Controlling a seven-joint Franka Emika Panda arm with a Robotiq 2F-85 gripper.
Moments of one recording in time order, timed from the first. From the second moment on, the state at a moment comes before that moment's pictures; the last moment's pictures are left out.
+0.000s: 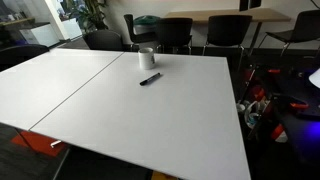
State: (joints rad) arm 0.09 -0.45 -0.08 -2.59 0.20 2.00 -0.12
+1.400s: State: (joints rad) arm 0.06 -0.32 -0.06 -2.57 -0.17 2.24 -0.24
